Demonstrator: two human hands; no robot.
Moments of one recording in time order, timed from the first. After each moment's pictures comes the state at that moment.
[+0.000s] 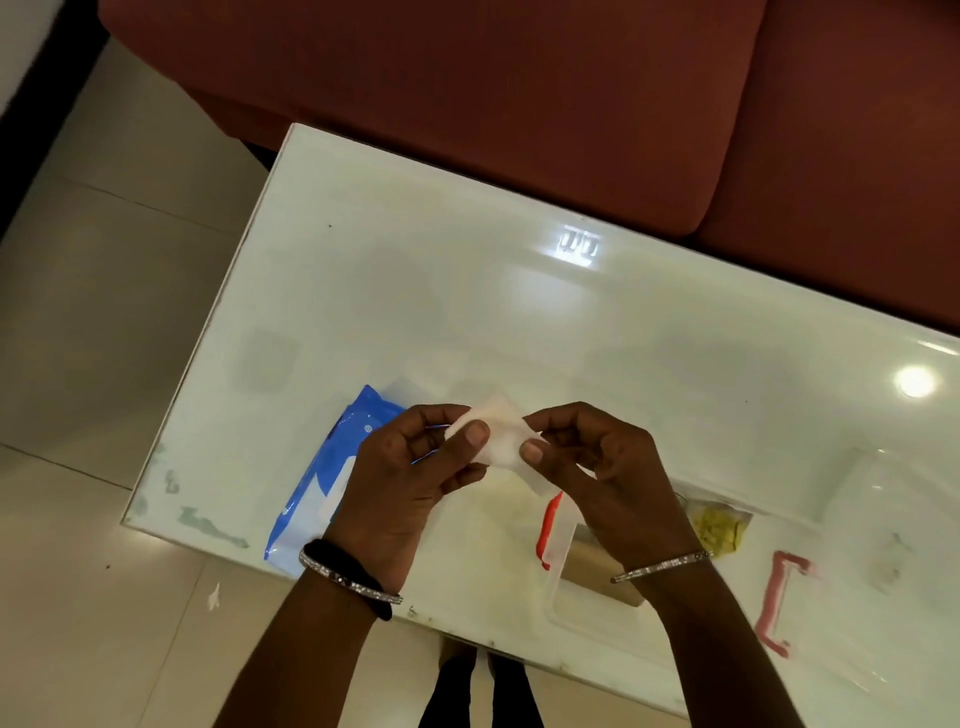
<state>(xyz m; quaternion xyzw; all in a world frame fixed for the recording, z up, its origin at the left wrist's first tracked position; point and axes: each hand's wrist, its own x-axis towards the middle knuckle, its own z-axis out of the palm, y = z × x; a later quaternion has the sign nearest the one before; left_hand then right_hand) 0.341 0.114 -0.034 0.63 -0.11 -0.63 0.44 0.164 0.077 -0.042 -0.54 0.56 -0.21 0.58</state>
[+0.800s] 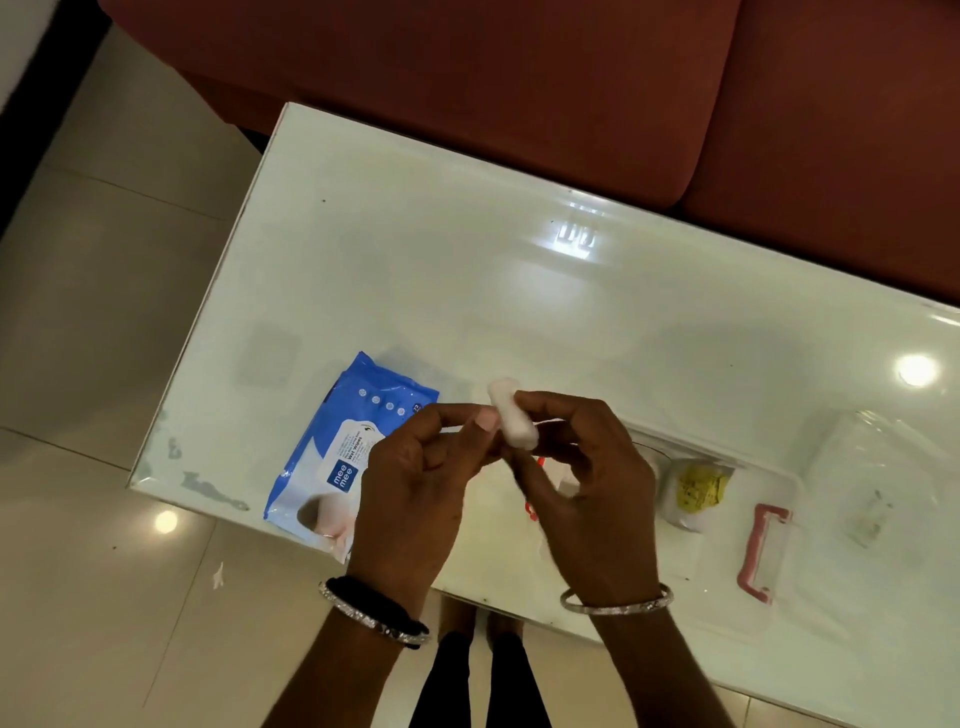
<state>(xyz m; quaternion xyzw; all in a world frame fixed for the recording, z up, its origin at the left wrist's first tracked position) 0.304 0.151 -0.007 0.69 -0.24 -0.54 0.42 0.177 0.134 -0.018 -0.59 0.59 -0.34 0.43</state>
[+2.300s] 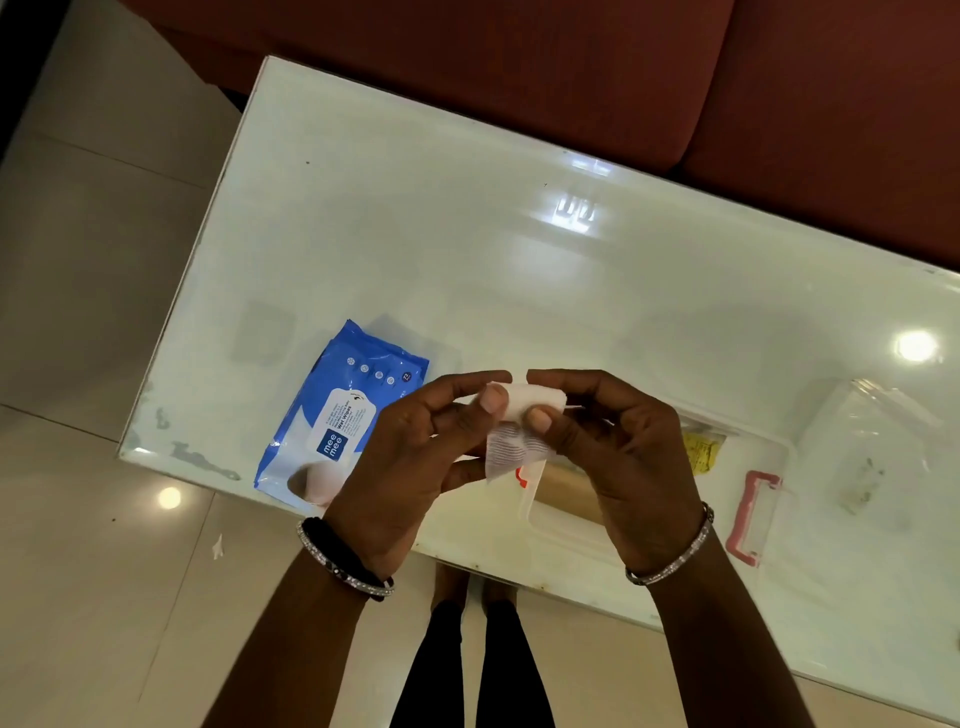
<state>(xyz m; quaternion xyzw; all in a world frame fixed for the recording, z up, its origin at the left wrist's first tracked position) 0.311 0.152 -0.009 0.56 -0.18 -0.71 0.40 0.139 0.125 -0.024 -0.39 0.53 -0.35 0.67</state>
